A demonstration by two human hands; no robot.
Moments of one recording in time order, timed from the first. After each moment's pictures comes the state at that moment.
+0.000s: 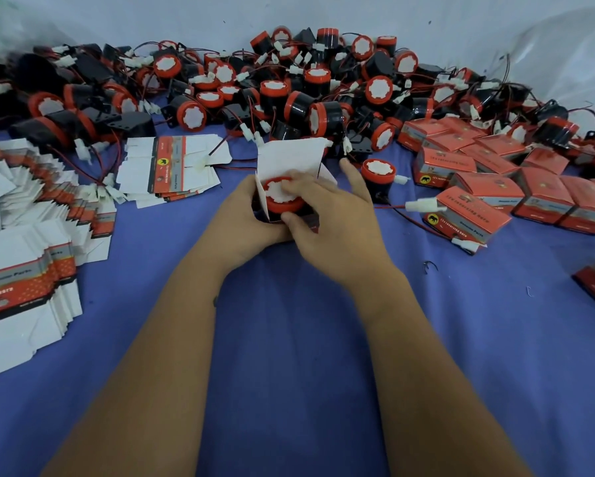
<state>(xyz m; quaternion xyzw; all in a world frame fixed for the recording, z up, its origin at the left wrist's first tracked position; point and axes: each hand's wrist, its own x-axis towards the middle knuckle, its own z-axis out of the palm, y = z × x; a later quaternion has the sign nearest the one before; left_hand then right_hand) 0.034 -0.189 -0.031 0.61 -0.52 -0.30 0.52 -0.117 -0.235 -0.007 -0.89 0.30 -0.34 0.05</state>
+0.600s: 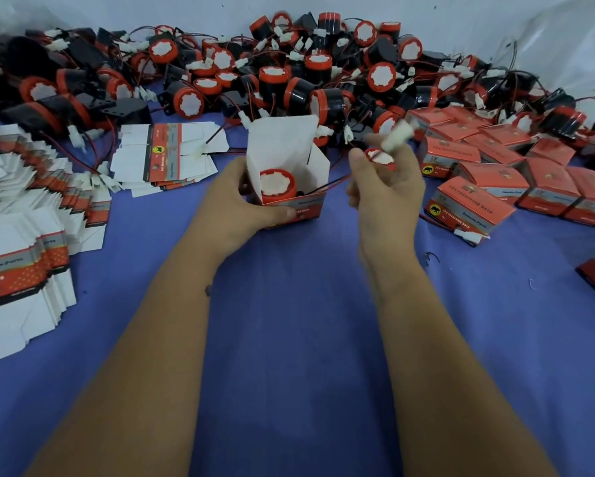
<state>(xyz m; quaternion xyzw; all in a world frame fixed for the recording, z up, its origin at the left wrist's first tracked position) 0.036 -0.186 -0.027 0.63 -0.49 -0.27 0.55 -0.128 -0.241 0.005 -0.52 0.39 -0.60 0.47</state>
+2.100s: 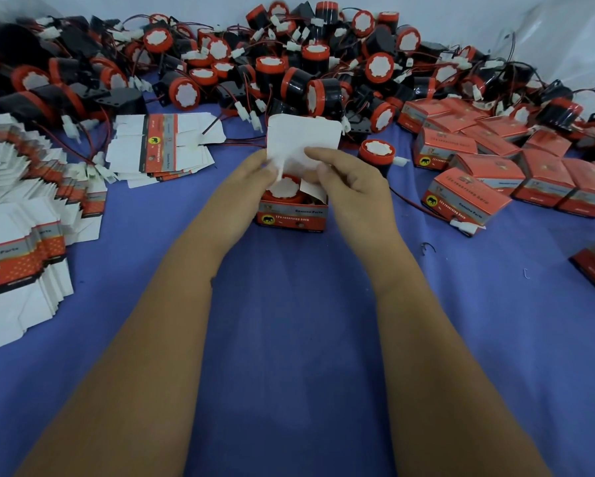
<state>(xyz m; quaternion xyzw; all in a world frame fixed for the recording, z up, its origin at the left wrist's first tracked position) 0.022 -0.186 -0.017 0.60 -0.49 -0.34 0.54 -0.127 -0.245 -0.009 -0.72 0.37 -0.42 0.41</state>
